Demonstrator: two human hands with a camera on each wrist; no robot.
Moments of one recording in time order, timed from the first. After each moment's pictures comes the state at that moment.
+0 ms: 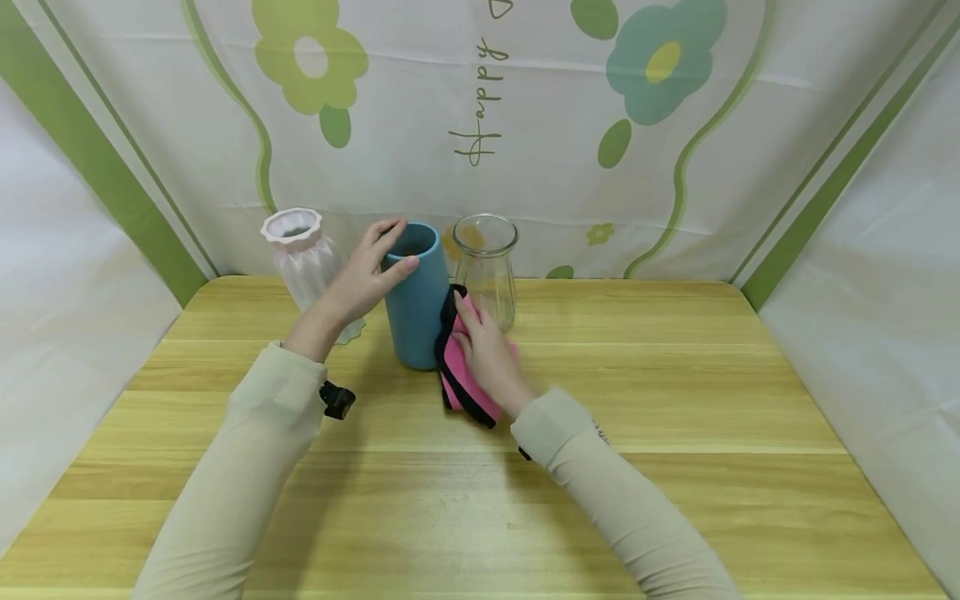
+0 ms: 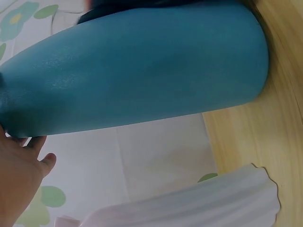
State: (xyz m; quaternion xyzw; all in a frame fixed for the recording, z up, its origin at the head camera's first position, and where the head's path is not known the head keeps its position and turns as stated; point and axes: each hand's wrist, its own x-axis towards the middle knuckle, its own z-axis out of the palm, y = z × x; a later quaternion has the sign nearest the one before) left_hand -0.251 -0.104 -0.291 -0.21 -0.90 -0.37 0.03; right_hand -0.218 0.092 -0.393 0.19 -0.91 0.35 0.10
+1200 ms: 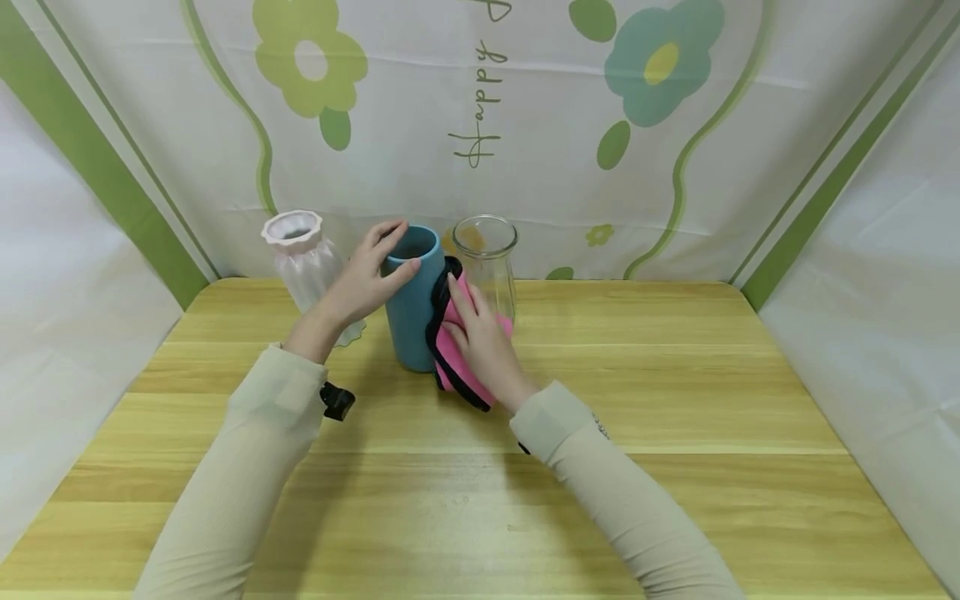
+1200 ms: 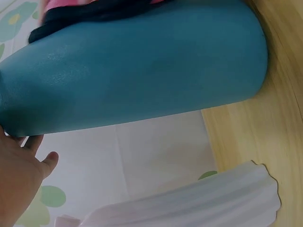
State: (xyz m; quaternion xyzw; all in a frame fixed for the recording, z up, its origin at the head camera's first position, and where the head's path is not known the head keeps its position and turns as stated) left_hand -0.252 -0.103 -0.292 -0.20 -0.91 -0.36 0.03; right_hand -0.222 0.090 -0.383 0.24 -0.89 0.36 0.16
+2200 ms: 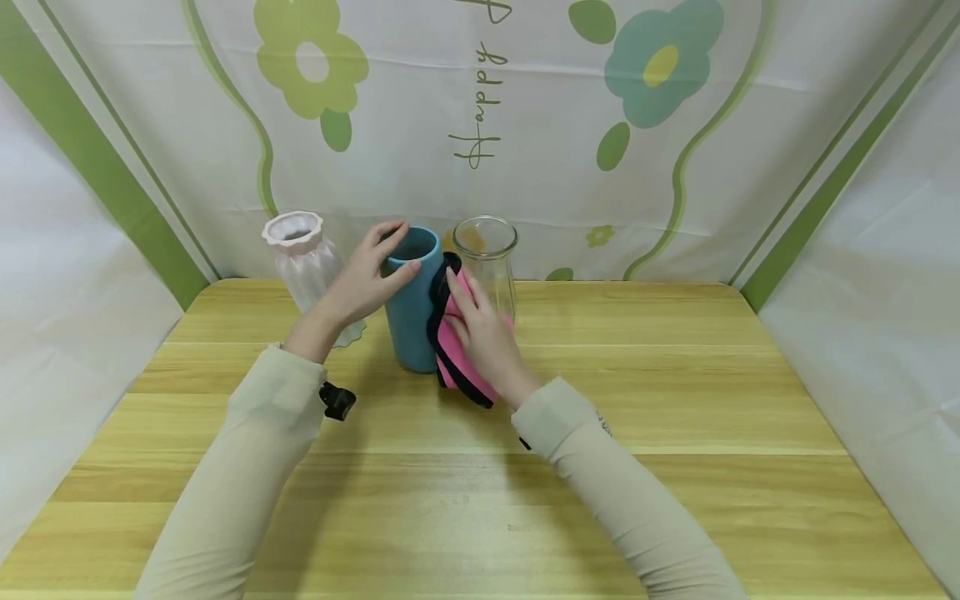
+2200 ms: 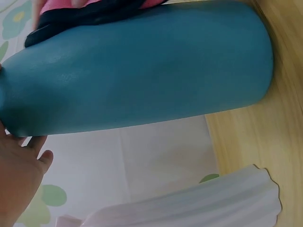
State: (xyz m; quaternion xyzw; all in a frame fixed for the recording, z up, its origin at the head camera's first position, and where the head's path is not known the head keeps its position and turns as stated) left_hand -0.251 -0.104 -0.290 -0.22 -0.91 -0.35 0.04; right_hand -0.223 0.092 -0.374 0.26 -0.88 0.36 0.20
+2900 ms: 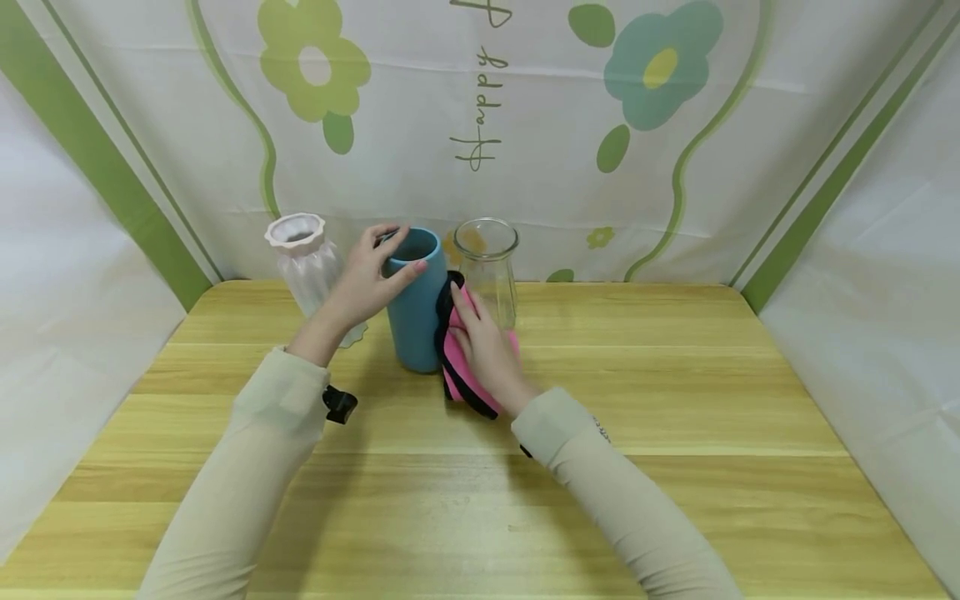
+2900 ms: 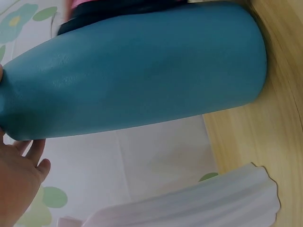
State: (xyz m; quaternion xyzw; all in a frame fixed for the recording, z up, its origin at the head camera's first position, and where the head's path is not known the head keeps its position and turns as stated) left_hand -0.248 -0.101 -0.291 -0.21 -0.92 -0.33 0.07; right_hand -0.219 0.093 -0.388 0.23 -0.90 0.34 0.16
